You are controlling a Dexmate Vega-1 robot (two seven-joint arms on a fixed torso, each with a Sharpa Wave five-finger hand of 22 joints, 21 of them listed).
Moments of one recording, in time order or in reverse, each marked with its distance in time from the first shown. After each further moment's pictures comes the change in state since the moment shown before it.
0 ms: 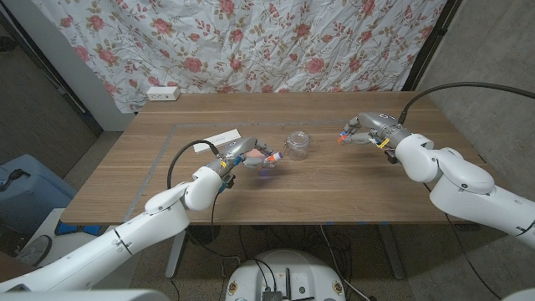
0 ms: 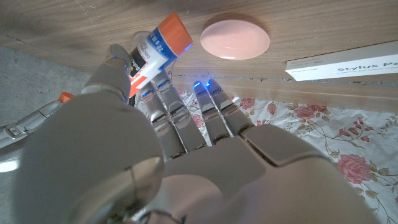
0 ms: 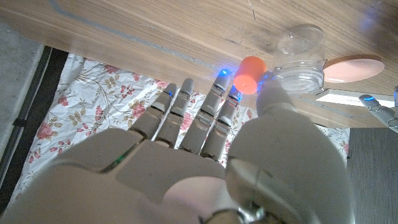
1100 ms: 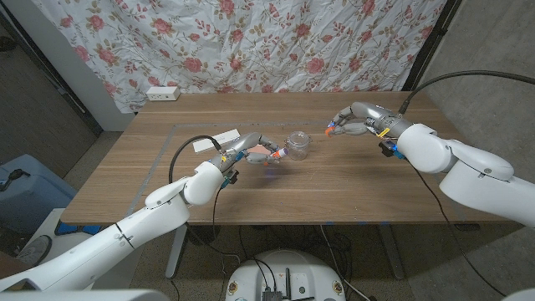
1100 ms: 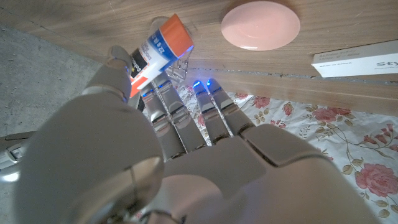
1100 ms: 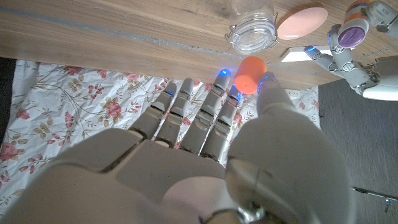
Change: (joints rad) left arm -0.019 -0.017 -0.013 0.015 -0.046 -0.083 -0.033; left_hand -0.008 0.008 -0.003 -0.003 0.001 0.000 0.000 -0.007 -0.006 -0.017 0.002 -0.004 -0.001 0.011 0.000 0.000 0.000 -0.016 -0.038 -0.008 0.000; right arm -0.008 -0.040 0.089 -0.086 0.278 0.063 -0.055; right_hand -0.005 0.005 -0.013 0.005 0.000 0.000 0.000 -0.011 0.000 0.000 0.000 -0.004 0.003 0.000 0.000 0.000 0.000 0.000 0.007 0.000 0.000
